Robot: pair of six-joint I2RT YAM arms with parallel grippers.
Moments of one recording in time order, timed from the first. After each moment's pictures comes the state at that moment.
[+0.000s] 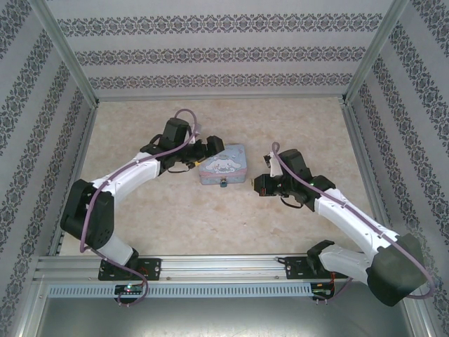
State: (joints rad) left arm -0.44 1.58 1.11 -0.22 0.51 -0.82; right arm 0.46 1.09 0.72 -0.46 -0.41 0.49
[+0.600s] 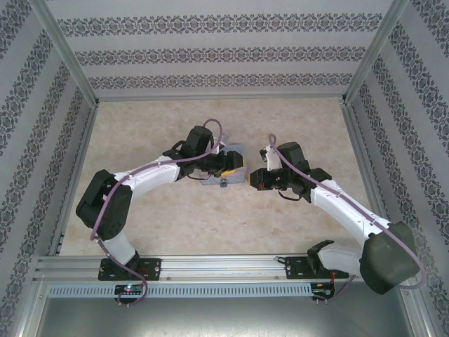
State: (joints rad) left arm -0.59 1.70 1.13 -0.08 0.65 -0.87; right arm 0.43 1.20 0.78 -0.41 -0.52 0.45
